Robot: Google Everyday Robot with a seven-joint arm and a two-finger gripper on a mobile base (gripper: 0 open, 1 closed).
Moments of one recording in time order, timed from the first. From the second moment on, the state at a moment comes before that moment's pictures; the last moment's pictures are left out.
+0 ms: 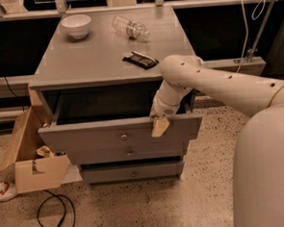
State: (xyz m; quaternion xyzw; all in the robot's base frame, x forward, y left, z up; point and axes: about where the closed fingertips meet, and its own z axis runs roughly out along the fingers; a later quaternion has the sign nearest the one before) arm 0.645 -0.051 0.638 -0.72 0.68 0.10 0.13
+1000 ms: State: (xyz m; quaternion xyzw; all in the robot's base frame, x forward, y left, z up) arm 0.617 -0.054 0.632 -0.73 0.67 0.10 0.08
